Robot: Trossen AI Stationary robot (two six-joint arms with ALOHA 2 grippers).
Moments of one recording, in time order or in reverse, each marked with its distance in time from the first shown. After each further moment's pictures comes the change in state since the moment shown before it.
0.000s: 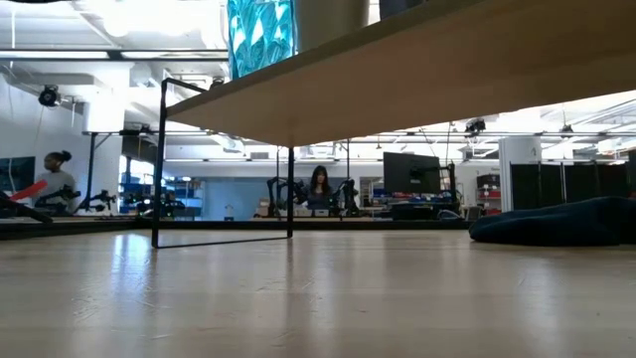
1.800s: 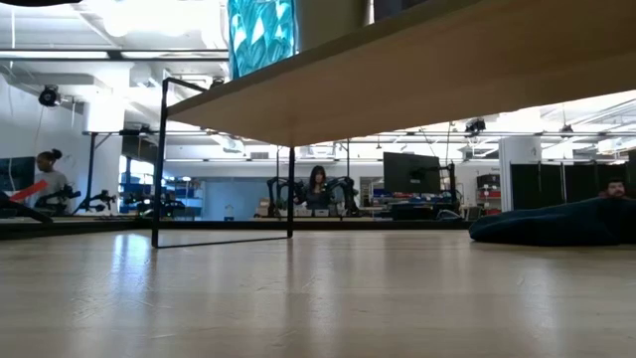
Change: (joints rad) left arm 0.000 0.000 -0.011 0.016 0.001 -0.002; right arm -0.384 0.140 0.007 0.067 -0.139 -0.621
